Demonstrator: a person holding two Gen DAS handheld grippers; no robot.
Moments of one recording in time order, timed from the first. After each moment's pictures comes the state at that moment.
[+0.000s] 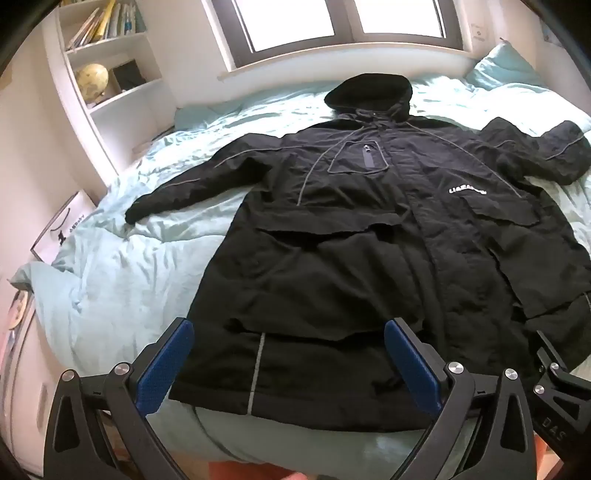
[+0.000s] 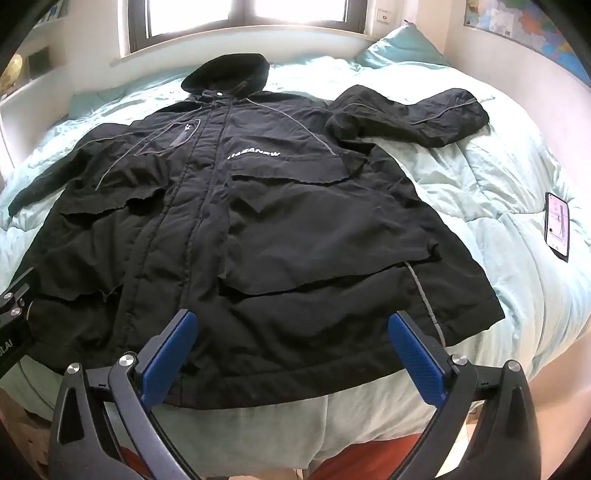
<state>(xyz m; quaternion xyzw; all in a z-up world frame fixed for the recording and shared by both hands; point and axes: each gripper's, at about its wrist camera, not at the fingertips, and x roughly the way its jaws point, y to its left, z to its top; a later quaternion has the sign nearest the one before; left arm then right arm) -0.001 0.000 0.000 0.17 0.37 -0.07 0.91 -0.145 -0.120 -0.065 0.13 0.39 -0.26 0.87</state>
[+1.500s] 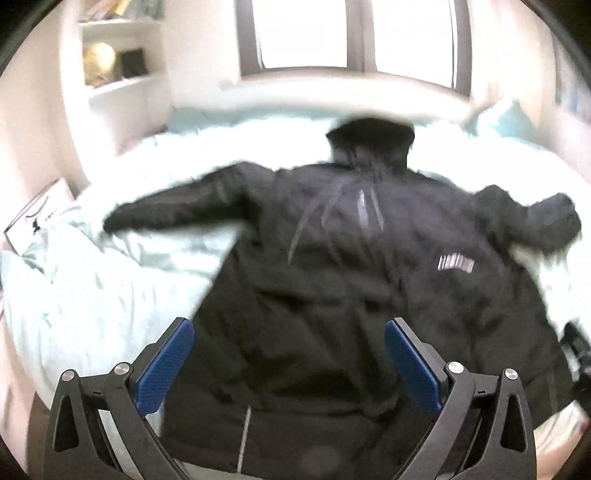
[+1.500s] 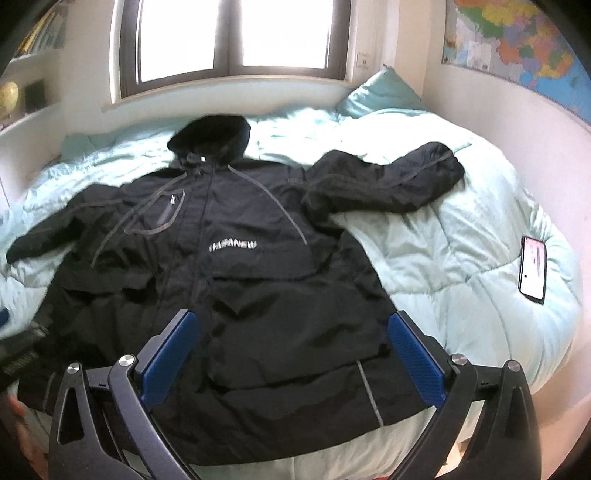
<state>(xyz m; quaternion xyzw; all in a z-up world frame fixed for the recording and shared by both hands) 0.026 0.003 0.060 0.06 0.35 -0.11 0.93 -0.141 -0.153 0.014 0.11 0.31 -0.30 0.90</state>
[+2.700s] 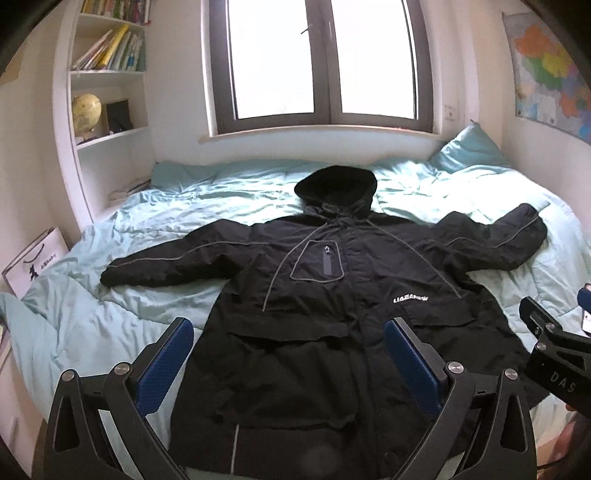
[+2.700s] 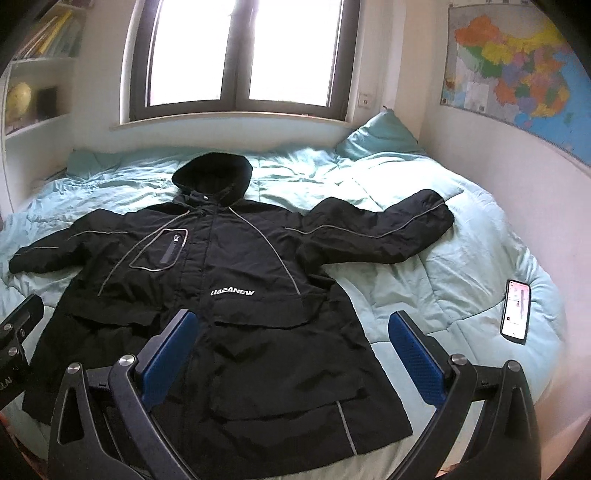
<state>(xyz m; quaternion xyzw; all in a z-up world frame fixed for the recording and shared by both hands) -0.022 0.003 0.104 0.08 0.27 -0.17 0.94 -0.150 -0.143 0.063 0.06 0.27 -0.31 0.91</state>
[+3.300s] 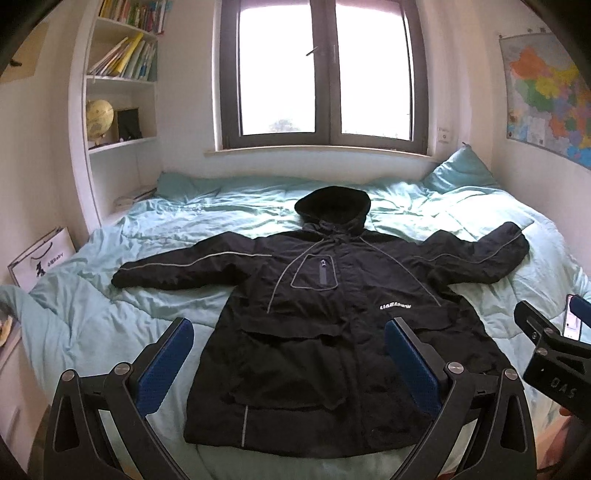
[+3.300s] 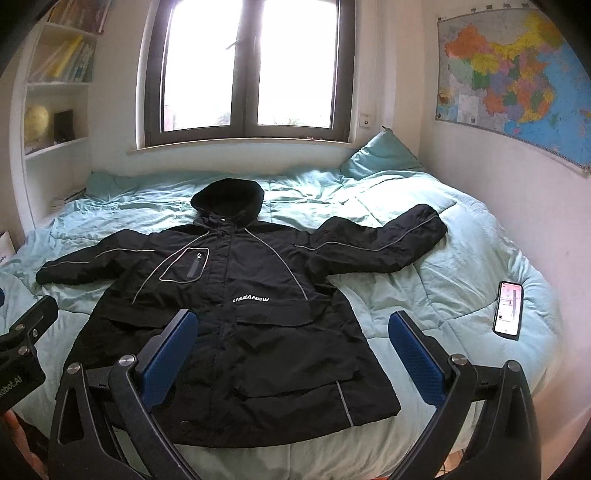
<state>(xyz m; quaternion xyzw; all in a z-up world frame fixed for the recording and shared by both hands) -0.064 0.034 0.130 0.06 0.25 -0.18 0.95 -0.206 -0.109 0.097 0.07 0.23 -0.29 0.93</state>
